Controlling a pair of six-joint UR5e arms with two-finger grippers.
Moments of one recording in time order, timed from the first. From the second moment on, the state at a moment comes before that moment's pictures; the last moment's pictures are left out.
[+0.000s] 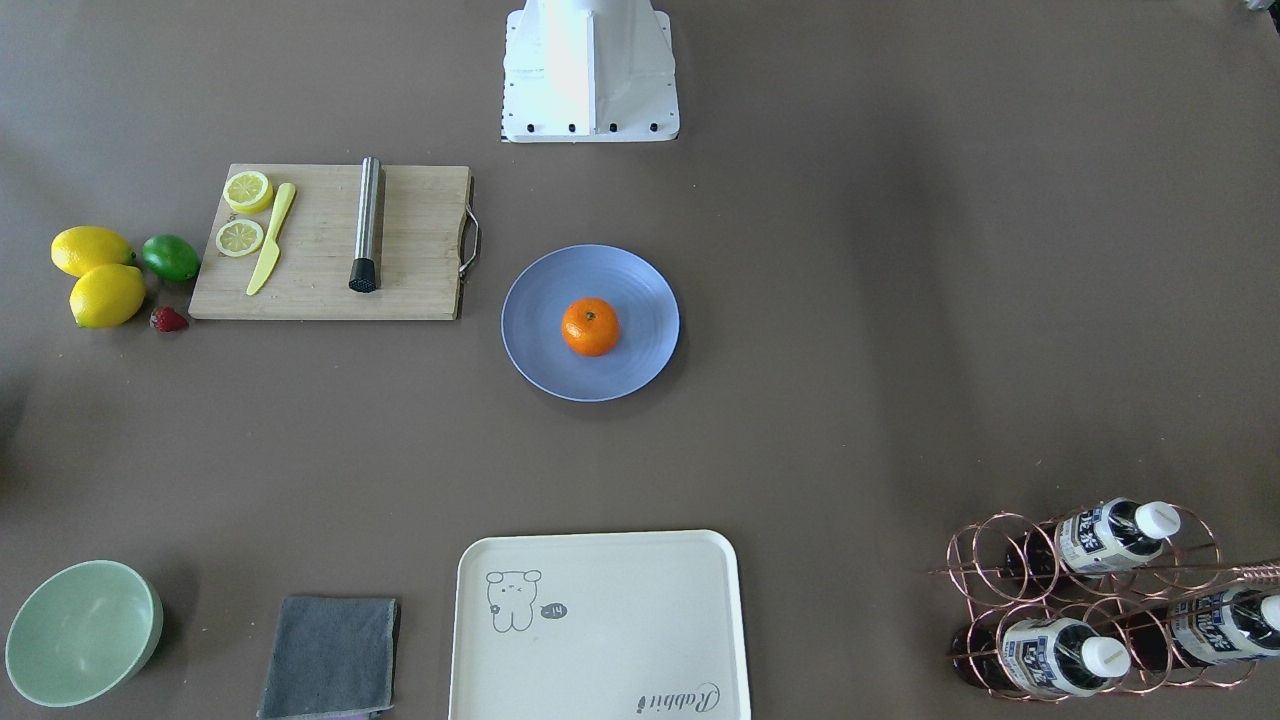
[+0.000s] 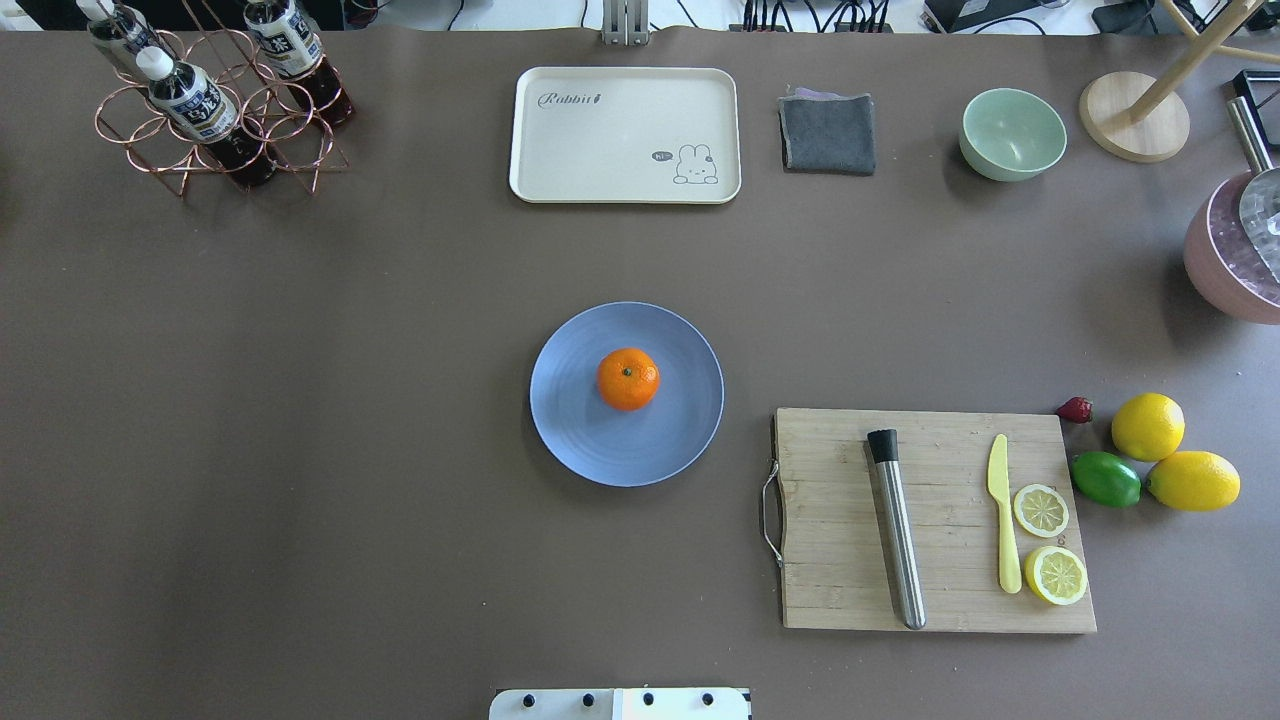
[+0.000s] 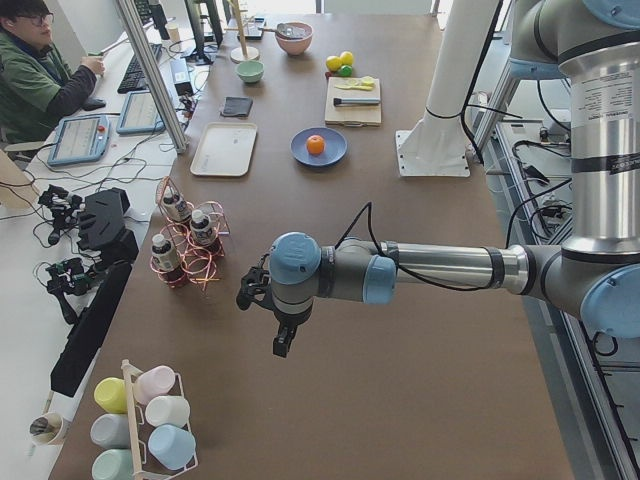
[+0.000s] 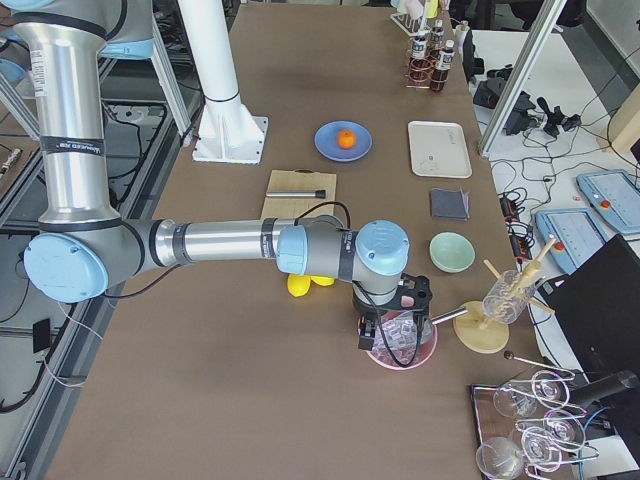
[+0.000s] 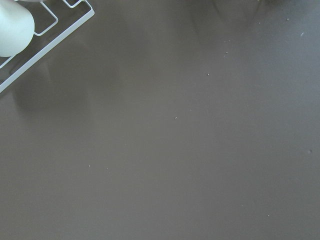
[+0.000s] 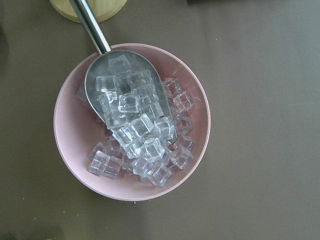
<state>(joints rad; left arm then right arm) -1.61 -1.44 -1.74 -1.64 -2.38 0.21 1.64 -1.54 1.65 -1.69 2.36 0.06</state>
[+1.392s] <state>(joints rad) -1.61 -1.45 -1.73 -1.65 -2.38 0.21 1.62 -1.53 1.65 -1.67 2.36 0.07</state>
